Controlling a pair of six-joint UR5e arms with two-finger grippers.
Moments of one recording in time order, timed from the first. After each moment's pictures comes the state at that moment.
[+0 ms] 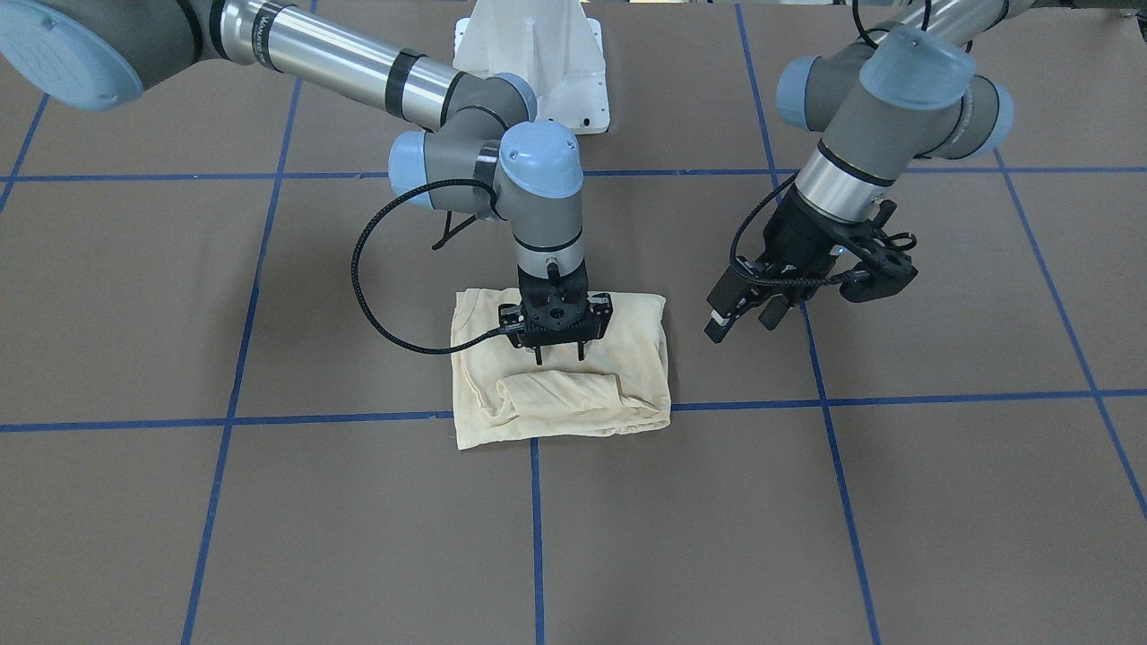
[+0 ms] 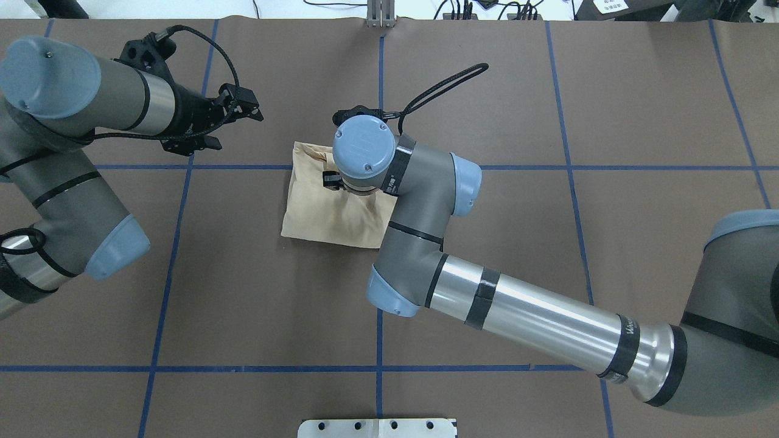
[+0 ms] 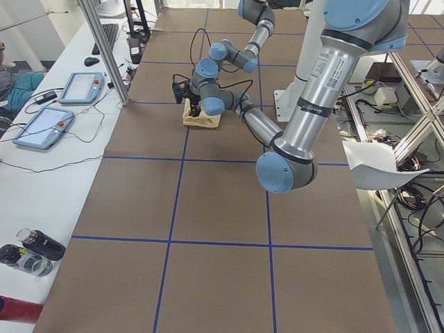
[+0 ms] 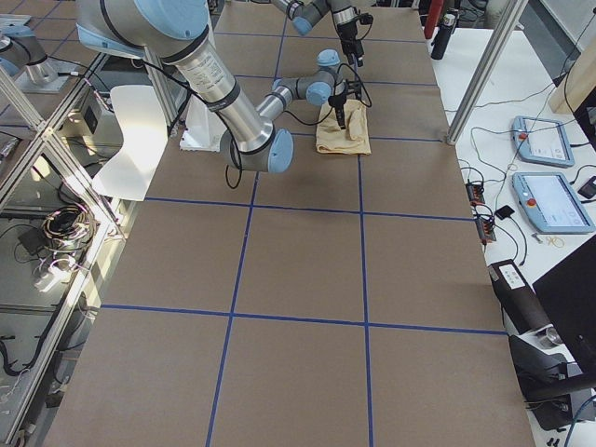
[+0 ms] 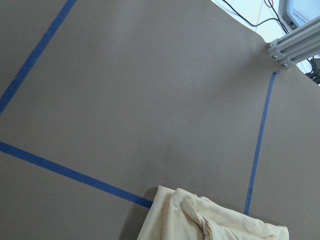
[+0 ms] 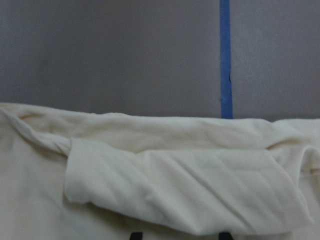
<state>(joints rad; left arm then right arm) -0.82 -1.99 -1.75 -2.11 -1.93 -1.59 0.51 -0.59 1.17 -1.30 1.66 1.16</state>
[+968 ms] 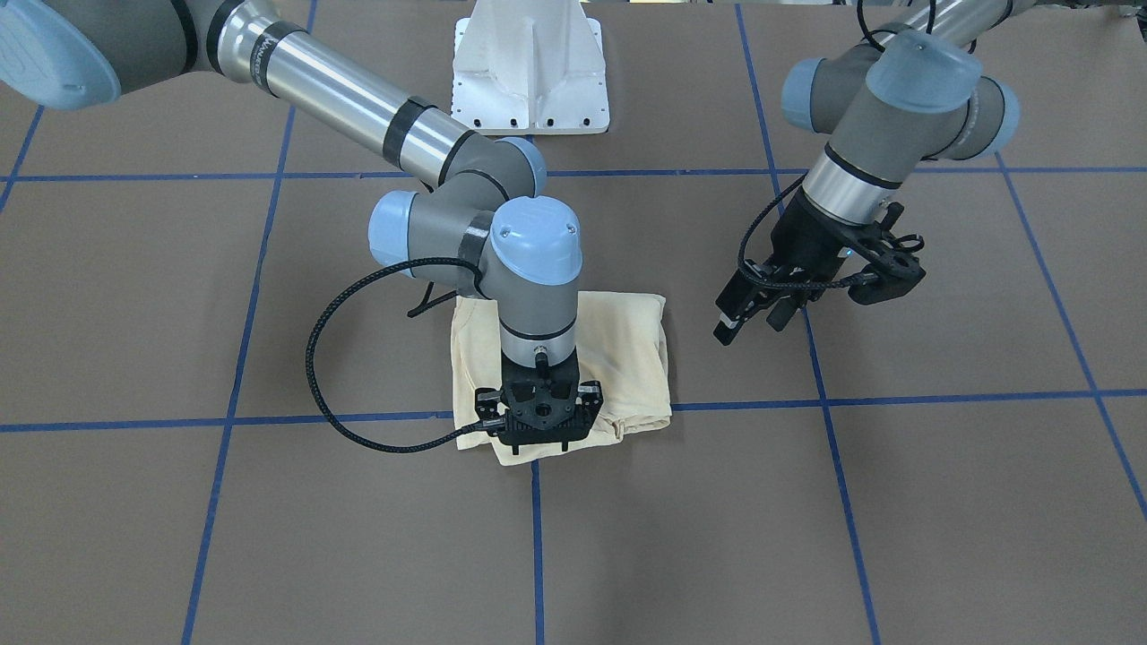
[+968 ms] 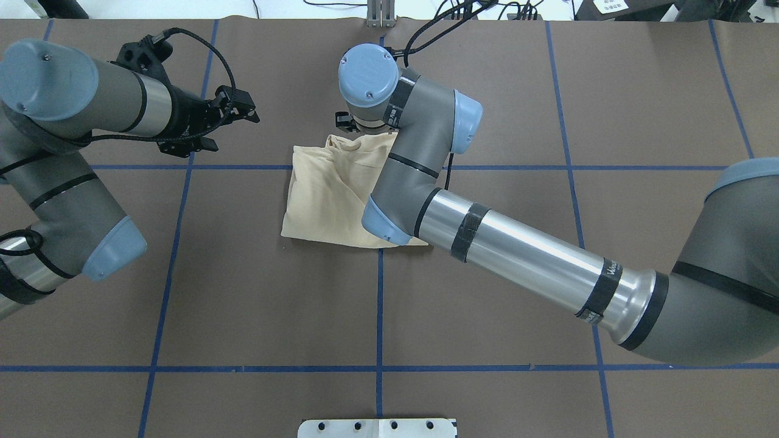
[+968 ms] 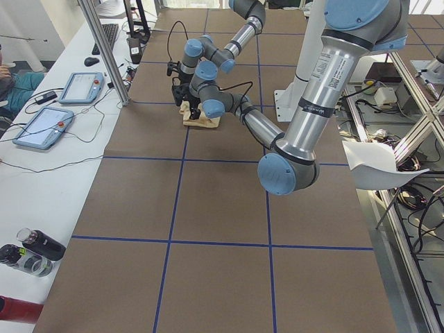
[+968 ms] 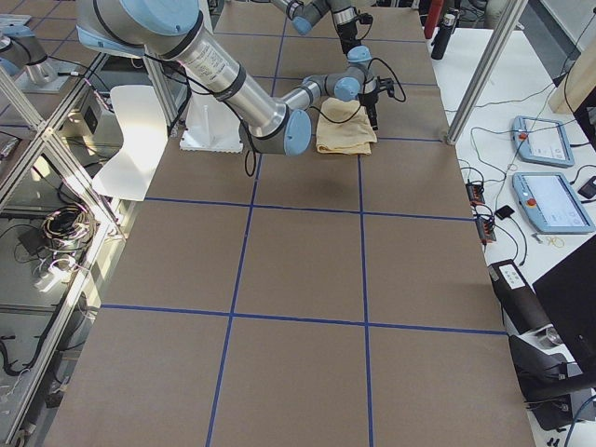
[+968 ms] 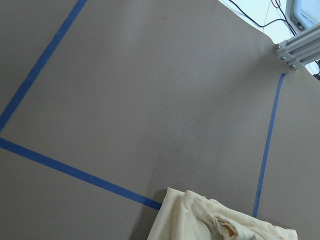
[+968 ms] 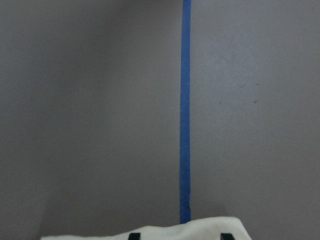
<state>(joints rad) -0.83 -1.98 -1.75 -2.11 -1.93 -1.59 0.65 -0.48 0.98 -1.24 1.69 1.09</state>
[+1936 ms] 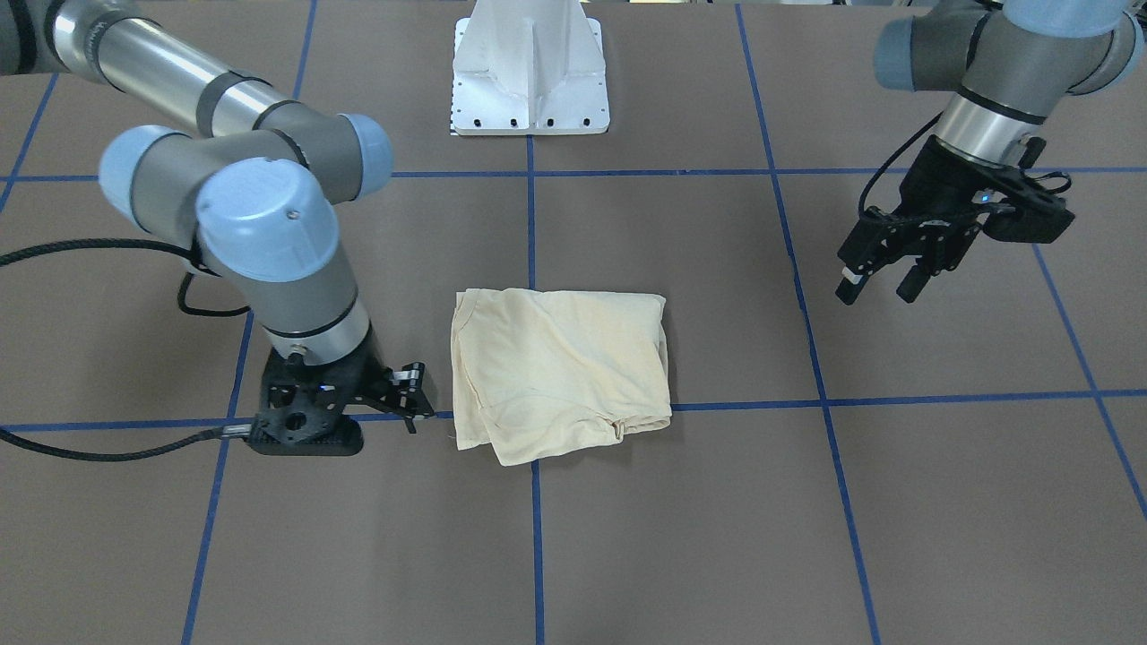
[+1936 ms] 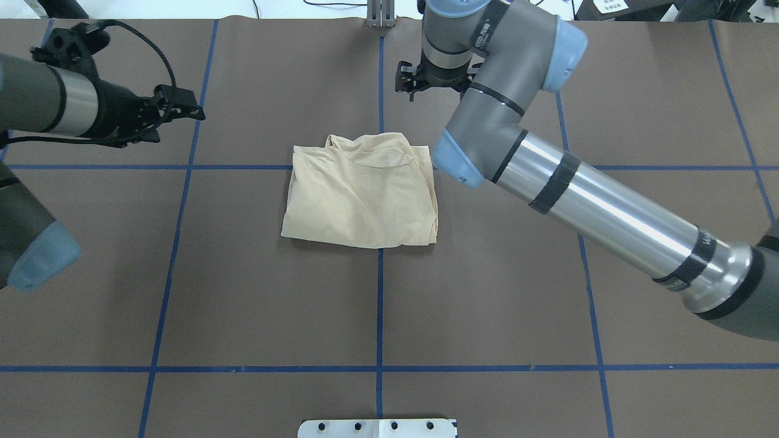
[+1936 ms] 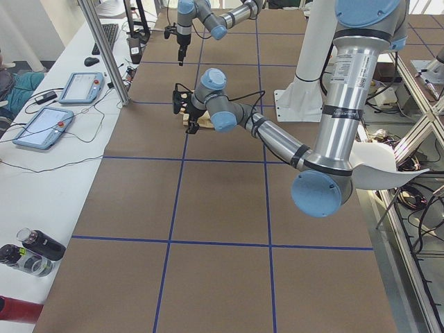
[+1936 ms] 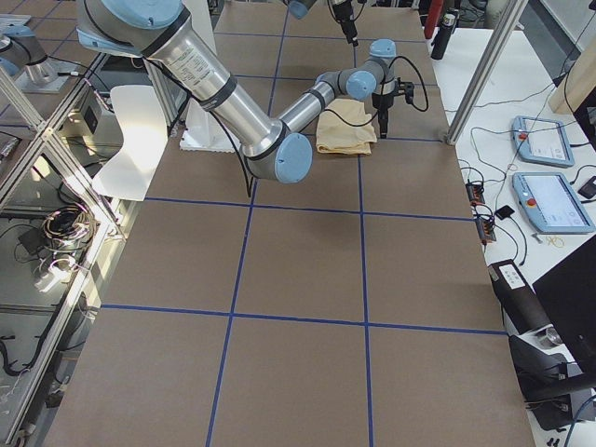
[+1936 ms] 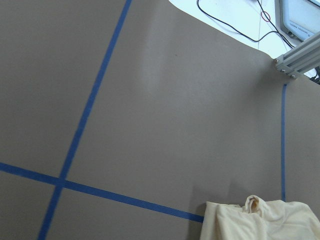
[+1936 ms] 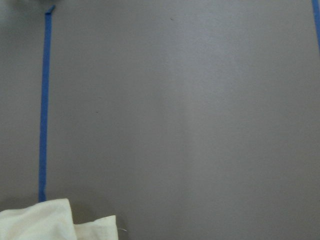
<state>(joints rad) -0.97 -1.72 -1.93 -2.10 -1.95 -1.26 0.88 -0.82 1.47 -1.53 1.99 0.99</state>
